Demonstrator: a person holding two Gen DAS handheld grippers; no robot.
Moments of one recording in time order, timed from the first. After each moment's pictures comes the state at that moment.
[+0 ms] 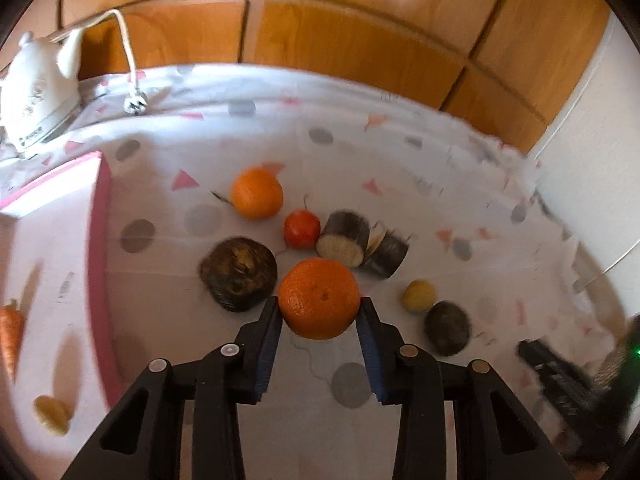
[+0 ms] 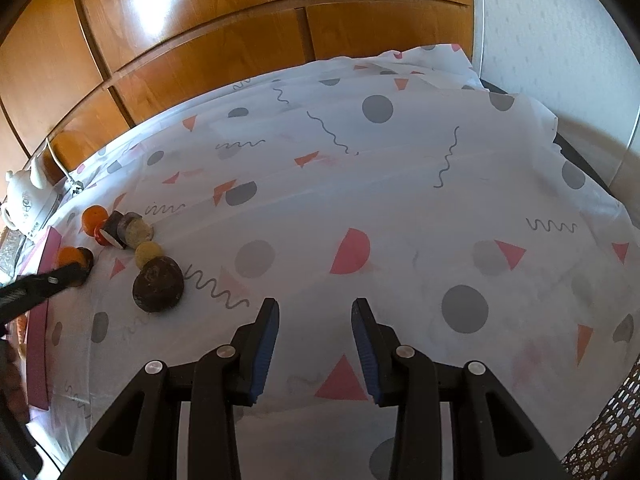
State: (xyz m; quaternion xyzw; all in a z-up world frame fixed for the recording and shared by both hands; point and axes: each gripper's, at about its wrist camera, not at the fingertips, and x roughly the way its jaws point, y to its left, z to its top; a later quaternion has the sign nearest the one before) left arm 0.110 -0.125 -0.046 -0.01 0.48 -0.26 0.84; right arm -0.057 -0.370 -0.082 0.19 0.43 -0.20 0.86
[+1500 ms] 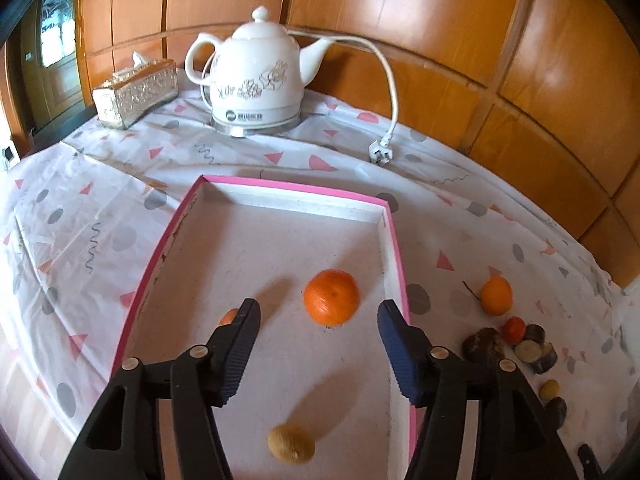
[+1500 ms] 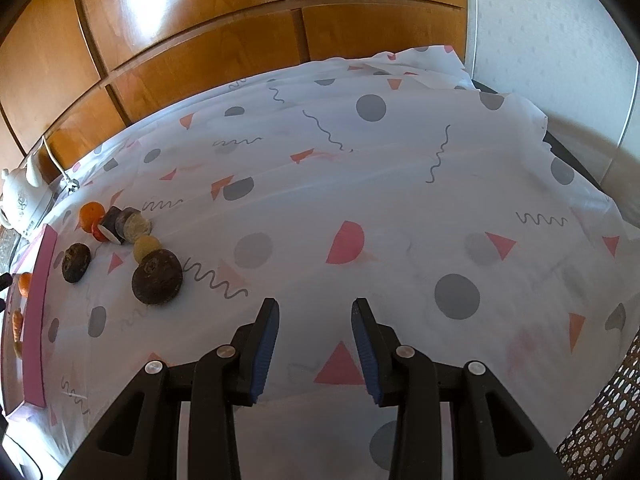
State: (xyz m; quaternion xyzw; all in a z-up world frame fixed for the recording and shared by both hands) left arm 0.132 0.034 -0.030 -0.09 0.43 -0.01 0.90; right arm -0.062 -0.362 -0.079 0.19 0.43 -0.22 0.86
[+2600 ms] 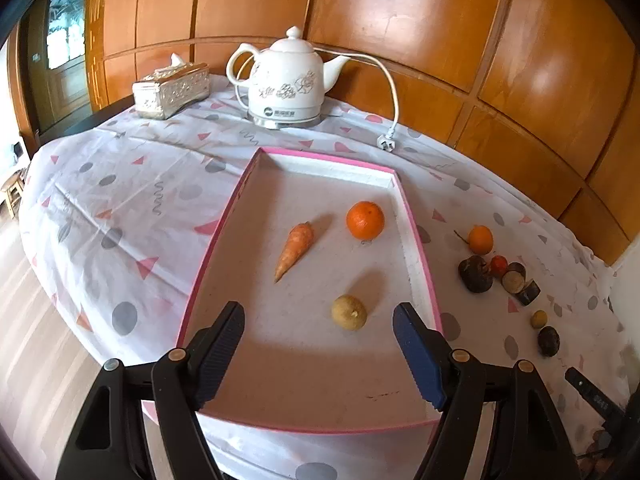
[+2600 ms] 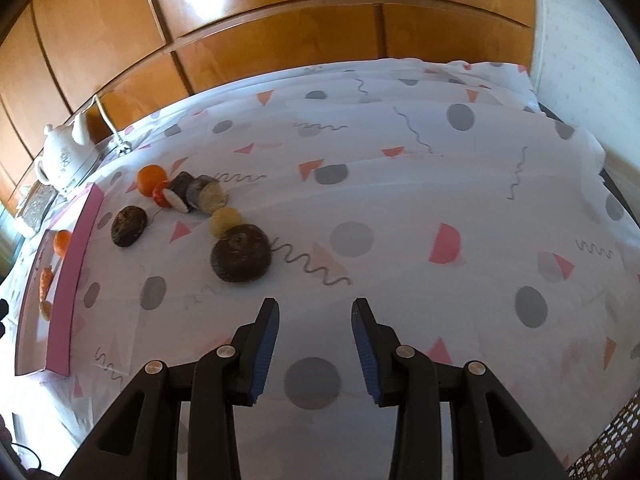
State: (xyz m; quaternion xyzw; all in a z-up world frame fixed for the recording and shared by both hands) left arm 0.024 0.075 -0.022 -0.09 0.41 -0.01 0.91; right arm -0.037 -0.317 -0.075 0.16 0.45 -0.12 0.87
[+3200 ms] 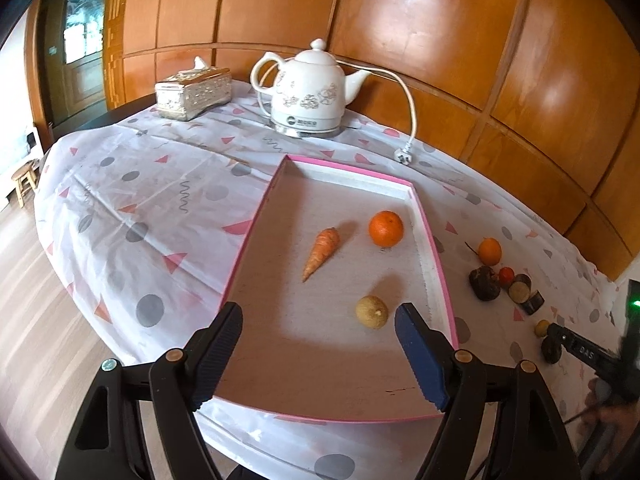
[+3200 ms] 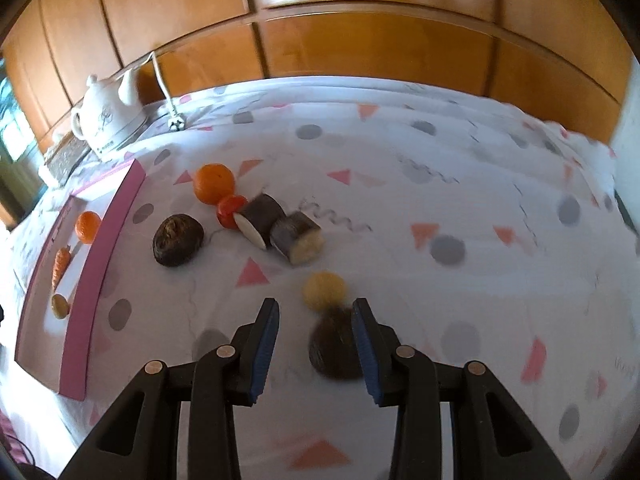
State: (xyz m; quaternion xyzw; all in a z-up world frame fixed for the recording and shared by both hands) left arm 0.010 0.096 -0.019 -0.11 0.39 0.01 0.91; right arm 0.052 -0.276 -0.065 0.07 0.46 -0.03 0.88
